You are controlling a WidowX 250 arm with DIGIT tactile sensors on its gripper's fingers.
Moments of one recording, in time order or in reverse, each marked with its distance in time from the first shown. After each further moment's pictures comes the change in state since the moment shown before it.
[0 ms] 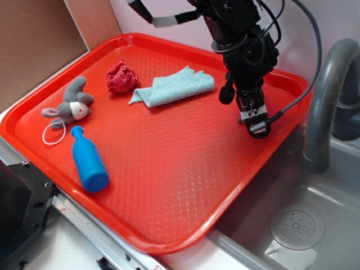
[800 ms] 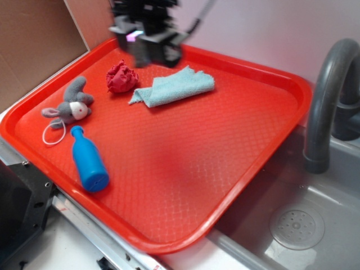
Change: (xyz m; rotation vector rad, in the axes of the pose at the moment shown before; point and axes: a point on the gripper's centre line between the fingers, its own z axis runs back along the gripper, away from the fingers) arm -0.094 -0.007 0.156 -0.041 0.252 0.873
